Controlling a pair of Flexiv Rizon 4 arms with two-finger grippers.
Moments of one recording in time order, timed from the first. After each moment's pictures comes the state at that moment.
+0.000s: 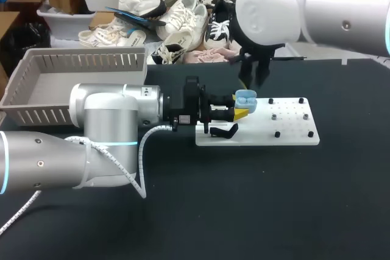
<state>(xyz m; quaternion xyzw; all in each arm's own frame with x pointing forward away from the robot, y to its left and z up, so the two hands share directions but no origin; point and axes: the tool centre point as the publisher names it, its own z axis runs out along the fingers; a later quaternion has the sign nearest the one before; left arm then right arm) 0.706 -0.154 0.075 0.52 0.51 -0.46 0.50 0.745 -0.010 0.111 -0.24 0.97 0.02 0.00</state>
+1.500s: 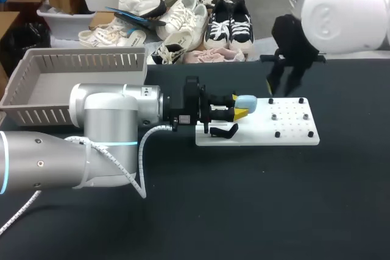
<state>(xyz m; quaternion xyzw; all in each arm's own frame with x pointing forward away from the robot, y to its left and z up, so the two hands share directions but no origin) 0.706 -0.154 0.075 0.52 0.51 -0.46 0.50 0.698 -0.060 0.129 -0.09 0.99 0.09 0.02</state>
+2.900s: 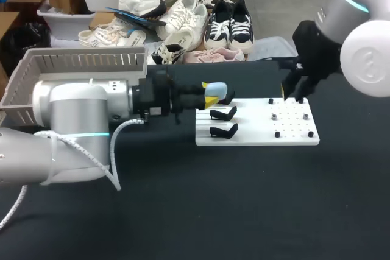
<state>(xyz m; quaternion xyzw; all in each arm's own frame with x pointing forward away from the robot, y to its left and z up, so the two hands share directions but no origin) 0.731 -0.073 0.096 0.52 0.54 -0.39 0.54 0.684 -0.078 0.132 -0.06 0.99 0.12 0.09</state>
